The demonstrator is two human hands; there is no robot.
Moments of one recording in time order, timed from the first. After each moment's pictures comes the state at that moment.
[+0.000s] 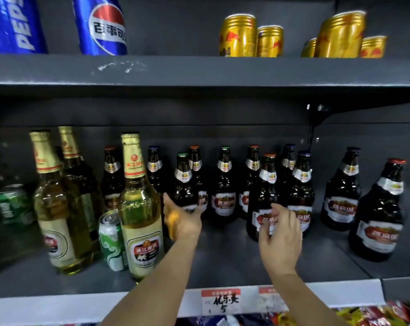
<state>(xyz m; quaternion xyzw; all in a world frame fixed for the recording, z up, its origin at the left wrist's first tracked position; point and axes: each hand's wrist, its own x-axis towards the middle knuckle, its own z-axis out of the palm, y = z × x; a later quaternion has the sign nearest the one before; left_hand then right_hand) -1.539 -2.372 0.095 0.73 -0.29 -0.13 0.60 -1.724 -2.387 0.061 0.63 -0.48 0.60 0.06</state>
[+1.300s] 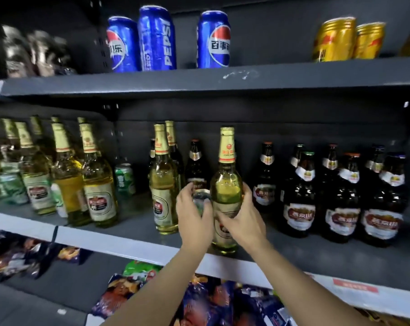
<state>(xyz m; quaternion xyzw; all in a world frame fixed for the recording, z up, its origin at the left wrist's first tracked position) -1.463 -2.219 0.102 0.66 -0.38 0.07 0.64 -1.560 -2.282 0.111 0.79 -0.38 0.39 -0.27</state>
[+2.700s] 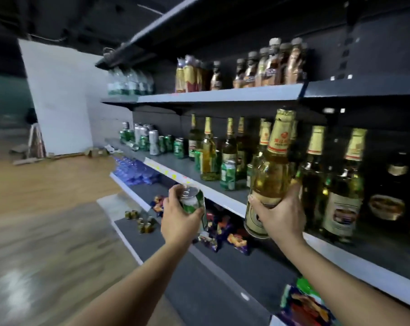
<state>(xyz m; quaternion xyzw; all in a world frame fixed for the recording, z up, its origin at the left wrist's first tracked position) -1.096 -1.799 0.104 0.81 -0.10 0.18 0.55 -1.201 -1.967 0.137 0.80 -0.22 0.46 -0.33</state>
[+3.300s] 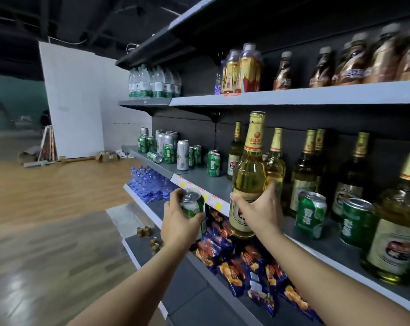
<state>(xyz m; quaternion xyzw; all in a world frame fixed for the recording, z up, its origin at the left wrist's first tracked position) -0.800 -1.715 0.101 0.81 -0.10 0.18 0.55 -0.865 -1.870 0.143 0.81 -0.19 0.39 -0.40</state>
